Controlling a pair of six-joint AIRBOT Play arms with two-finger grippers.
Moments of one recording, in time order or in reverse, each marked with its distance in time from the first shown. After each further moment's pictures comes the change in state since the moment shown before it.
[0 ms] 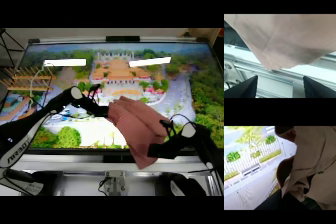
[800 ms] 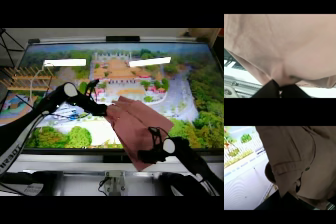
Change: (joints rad) left arm 0.001 0.083 0.001 0.005 -0.058 0.005; right arm 0.356 0.021 -0.133 0.010 -0.334 0.312
